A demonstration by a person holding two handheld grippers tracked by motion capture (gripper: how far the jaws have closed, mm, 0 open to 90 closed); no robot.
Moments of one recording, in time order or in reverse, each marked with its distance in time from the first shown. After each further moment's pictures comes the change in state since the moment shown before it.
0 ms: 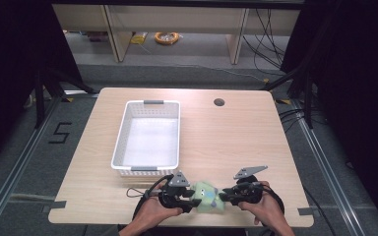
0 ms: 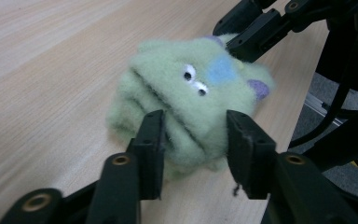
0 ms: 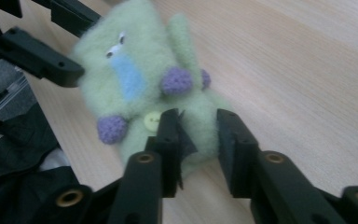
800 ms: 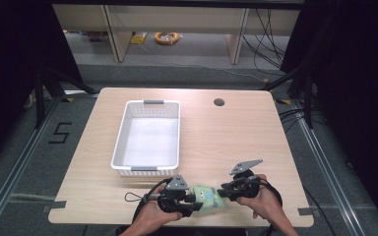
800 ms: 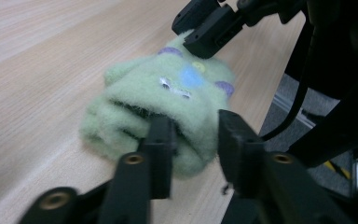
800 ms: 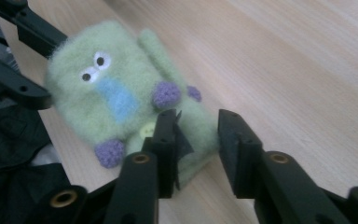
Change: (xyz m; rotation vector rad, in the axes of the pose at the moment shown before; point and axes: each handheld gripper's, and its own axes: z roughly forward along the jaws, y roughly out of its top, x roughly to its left) left arm -0.009 -0.001 -0.011 -0.033 -0.044 -0.044; right arm 0.000 0.019 -0.001 0.029 -0.033 -0.068
